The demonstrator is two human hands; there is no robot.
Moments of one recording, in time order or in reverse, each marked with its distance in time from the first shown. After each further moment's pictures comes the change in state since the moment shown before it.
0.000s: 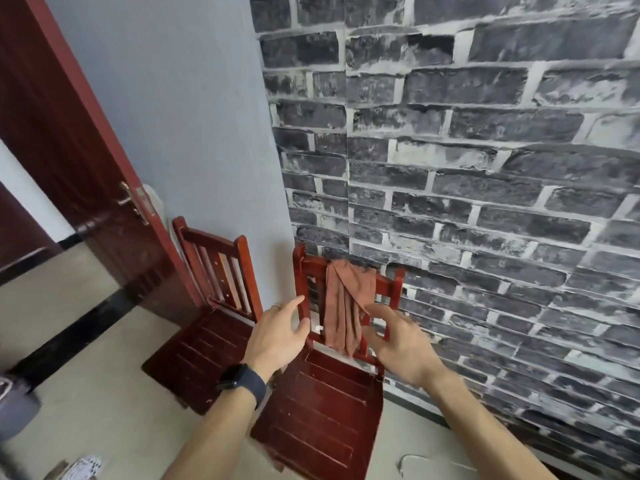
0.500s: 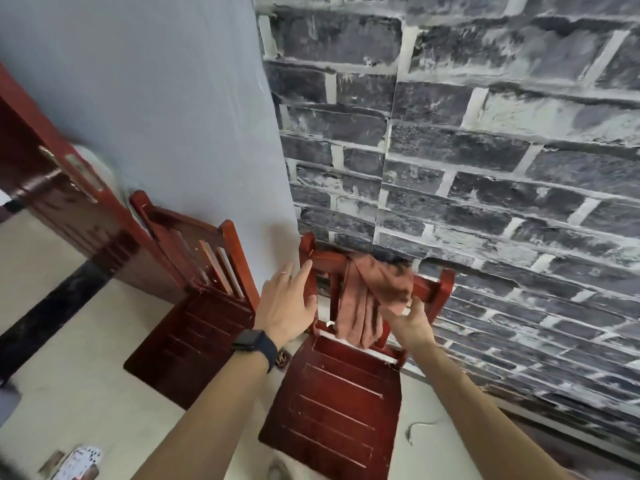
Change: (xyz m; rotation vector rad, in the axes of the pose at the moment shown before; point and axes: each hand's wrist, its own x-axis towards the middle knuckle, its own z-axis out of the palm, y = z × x) left_hand 0.203 -0.080 0.027 0.255 -0.102 0.118; right_hand 0.200 0.057 0.102 0.409 0.092 0.741
